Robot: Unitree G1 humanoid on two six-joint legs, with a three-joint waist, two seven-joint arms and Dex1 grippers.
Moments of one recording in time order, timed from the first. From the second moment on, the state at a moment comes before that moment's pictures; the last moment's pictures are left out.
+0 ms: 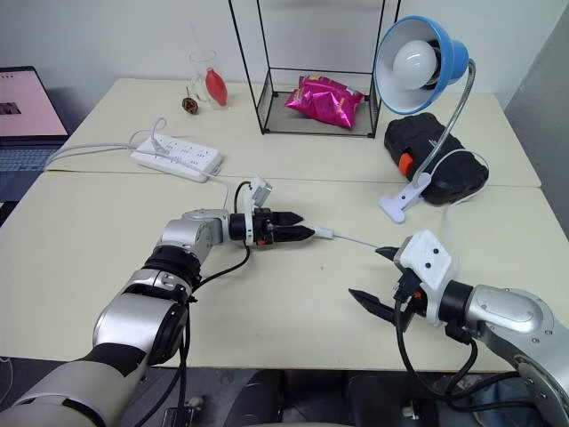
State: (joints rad) left arm -0.94 0.32 -0.11 0.98 -0.28 0.39 -1.23; right arm 0.02 -0.80 -0.18 -0.90 0.72 0.93 0.55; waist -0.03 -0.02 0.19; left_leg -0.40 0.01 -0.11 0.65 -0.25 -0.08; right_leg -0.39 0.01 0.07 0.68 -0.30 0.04
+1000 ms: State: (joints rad) left arm -0.96 0.31 -0.13 1.01 -0.13 0.34 -1.34; right arm 0.02 -0.81 -0.19 -0.91 0.76 0.94 0.50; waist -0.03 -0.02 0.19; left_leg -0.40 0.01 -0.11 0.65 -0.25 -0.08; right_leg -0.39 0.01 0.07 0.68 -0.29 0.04
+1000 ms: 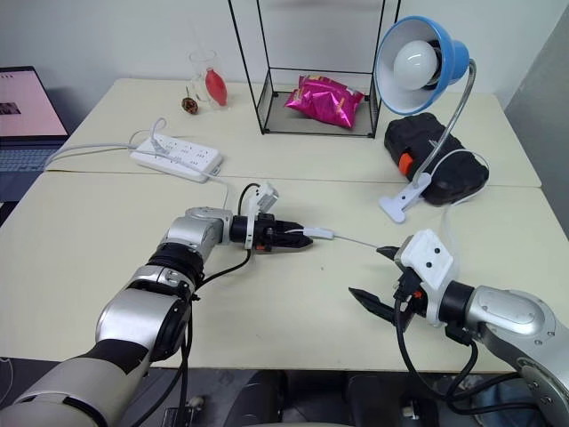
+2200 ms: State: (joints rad) left arm -0.57 0.33 -0.12 0.46 -0.08 -0.19 -1.05; right arm 0.07 -0.62 -0.15 -0.89 0.82 0.89 0.42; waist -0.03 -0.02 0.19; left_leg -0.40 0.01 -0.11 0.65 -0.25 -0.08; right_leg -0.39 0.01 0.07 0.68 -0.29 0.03
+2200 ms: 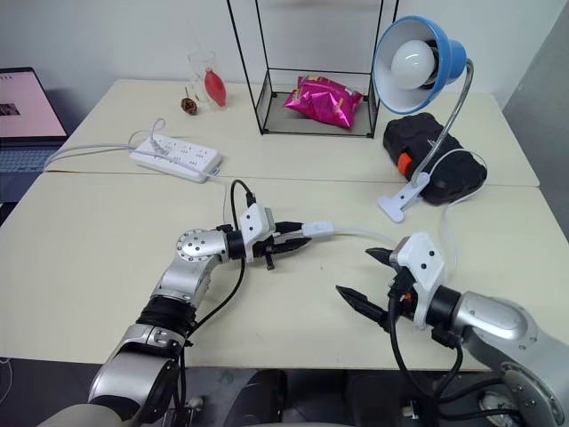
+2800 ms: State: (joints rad) left arm -0.52 0.32 -0.12 0.21 -0.18 0.00 -0.97; right arm -0.01 -0.08 -0.07 -0.61 1.28 0.86 -0.12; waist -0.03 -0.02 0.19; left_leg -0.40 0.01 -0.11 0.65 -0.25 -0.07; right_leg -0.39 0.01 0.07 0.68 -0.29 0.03
